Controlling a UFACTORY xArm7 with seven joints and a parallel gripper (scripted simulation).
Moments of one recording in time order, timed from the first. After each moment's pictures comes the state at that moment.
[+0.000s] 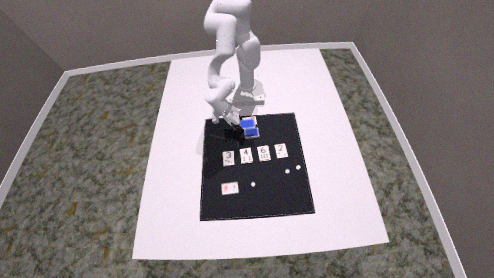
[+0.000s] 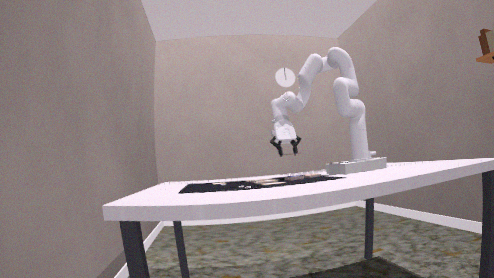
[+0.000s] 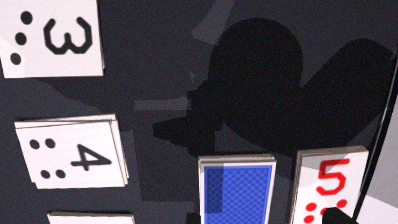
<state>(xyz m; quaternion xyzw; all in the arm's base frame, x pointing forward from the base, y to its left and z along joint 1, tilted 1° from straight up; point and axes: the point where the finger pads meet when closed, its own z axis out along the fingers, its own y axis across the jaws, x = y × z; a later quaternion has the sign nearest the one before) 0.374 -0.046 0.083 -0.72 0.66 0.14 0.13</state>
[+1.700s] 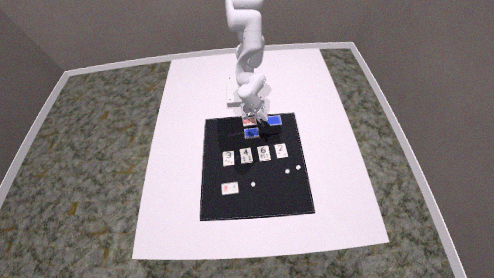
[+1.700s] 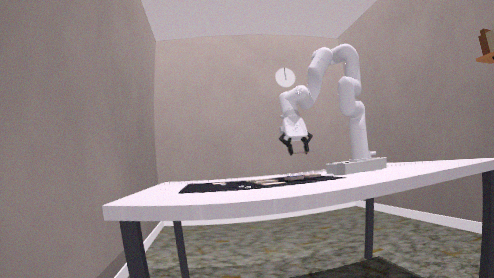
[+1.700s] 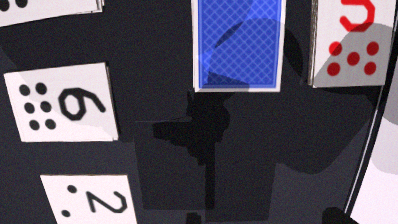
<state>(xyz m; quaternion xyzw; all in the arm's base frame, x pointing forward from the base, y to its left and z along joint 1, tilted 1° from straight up) 0.357 0.105 0.083 -0.72 0.66 0.14 0.13</state>
